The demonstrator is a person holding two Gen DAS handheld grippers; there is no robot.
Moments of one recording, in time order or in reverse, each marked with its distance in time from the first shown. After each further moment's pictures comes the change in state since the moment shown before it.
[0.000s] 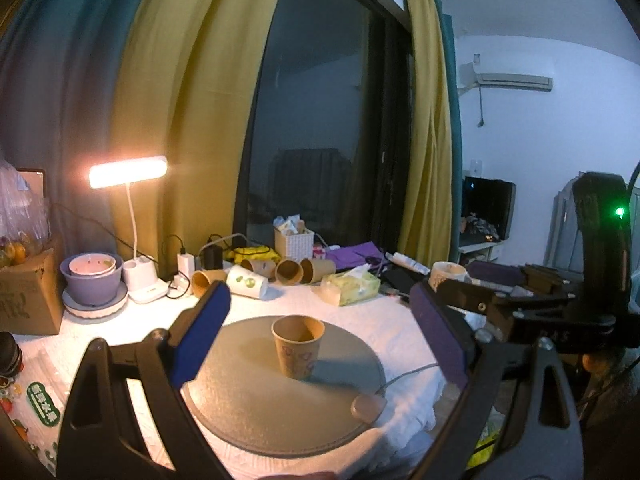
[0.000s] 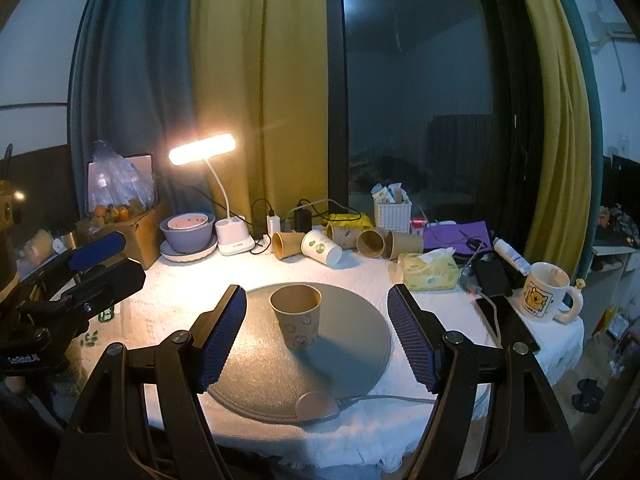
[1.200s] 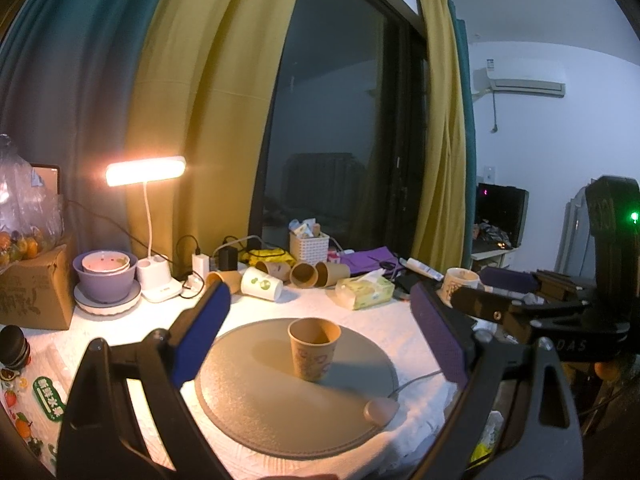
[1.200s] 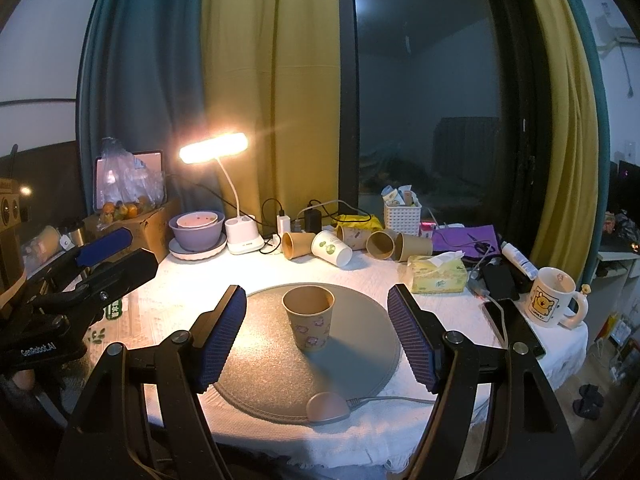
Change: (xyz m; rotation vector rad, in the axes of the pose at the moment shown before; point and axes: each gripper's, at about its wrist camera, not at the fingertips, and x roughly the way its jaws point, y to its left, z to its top) left arm -0.001 0.008 0.000 -0.020 -0.014 0.050; right arm 0.001 0.011 0.002 -0.015 0.008 0.021
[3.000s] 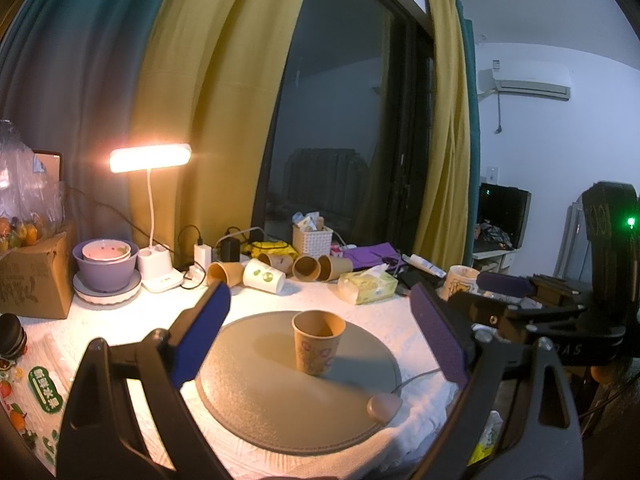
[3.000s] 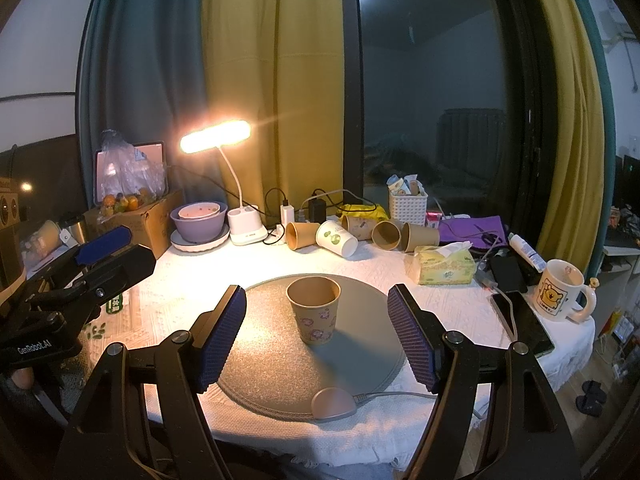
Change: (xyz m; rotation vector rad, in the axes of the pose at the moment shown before) left arm -0.002 0.003 -0.008 -0.017 0.010 0.008; right arm 0.008 0.011 -0.008 0.005 0.022 0.002
